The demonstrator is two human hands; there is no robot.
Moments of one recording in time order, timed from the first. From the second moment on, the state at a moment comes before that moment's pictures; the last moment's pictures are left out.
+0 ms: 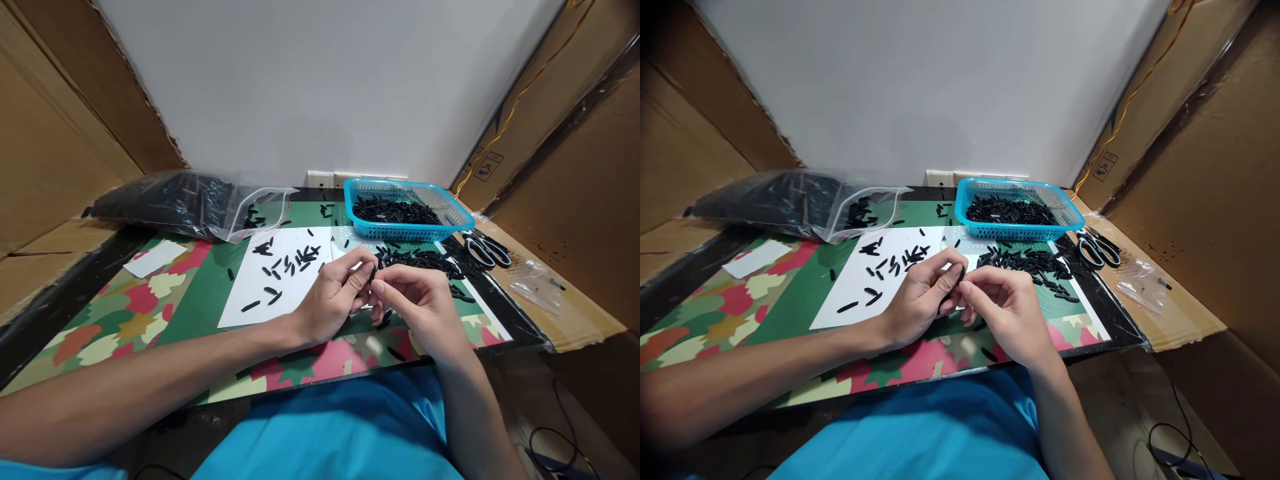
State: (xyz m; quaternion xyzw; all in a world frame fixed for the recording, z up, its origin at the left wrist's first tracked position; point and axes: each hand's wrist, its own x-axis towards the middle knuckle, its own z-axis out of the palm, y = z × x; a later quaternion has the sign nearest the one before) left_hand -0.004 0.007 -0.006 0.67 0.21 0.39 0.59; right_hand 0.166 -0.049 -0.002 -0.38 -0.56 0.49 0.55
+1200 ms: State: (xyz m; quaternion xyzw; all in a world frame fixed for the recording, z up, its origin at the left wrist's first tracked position) left_hand -0.006 -0.003 -0.010 0.74 0.23 0.41 0.48; right_hand 0.156 -0.054 0.001 -0.49 -0.57 0.30 0.59
